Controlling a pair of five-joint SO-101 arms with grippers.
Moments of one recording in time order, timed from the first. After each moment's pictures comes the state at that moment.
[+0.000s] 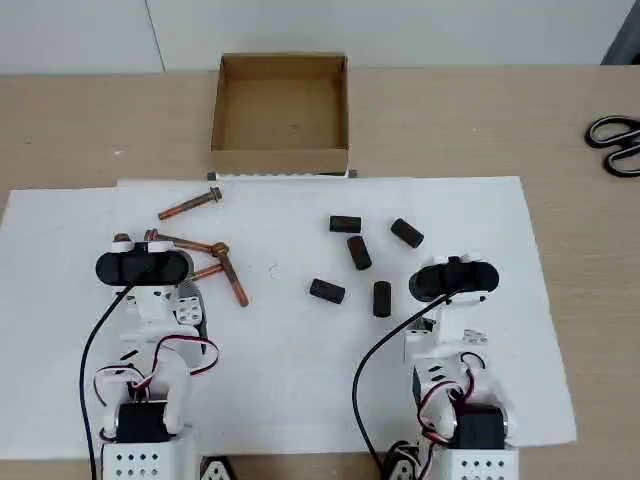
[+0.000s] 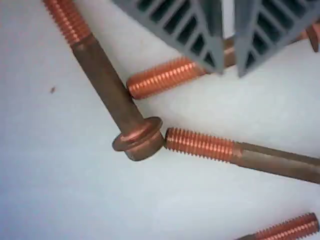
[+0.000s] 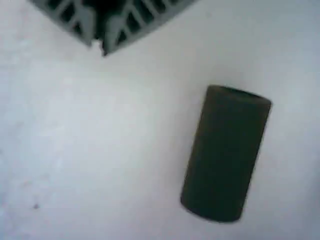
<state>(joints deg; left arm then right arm) -6.0 -98.0 96.8 45.5 4.7 -3.0 -103.4 93.0 65.8 -0.2</state>
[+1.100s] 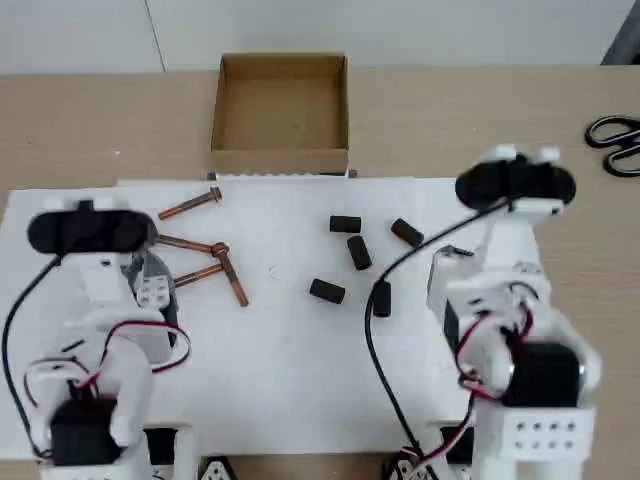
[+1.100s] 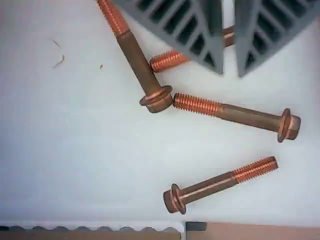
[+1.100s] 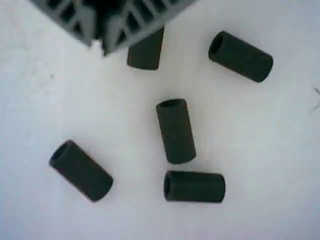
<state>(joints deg) -7.2 -73.3 45.9 75.0 4.4 -2.9 -54.2 24.9 84.3 -6.9</state>
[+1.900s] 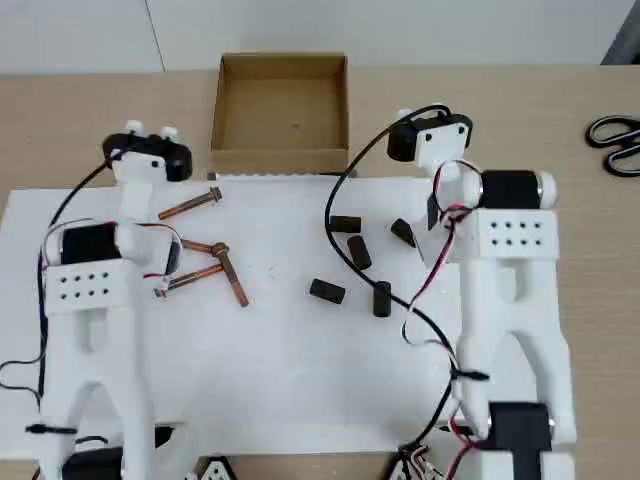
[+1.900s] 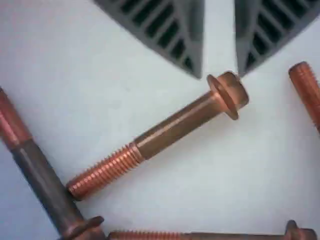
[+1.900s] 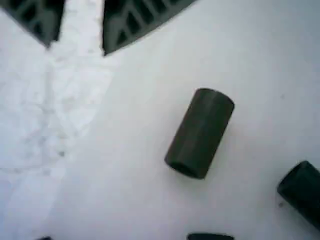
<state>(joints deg) -12.4 -22.0 26.2 79.1 -11.8 -2.9 -9.1 1.6 91.9 19.4</state>
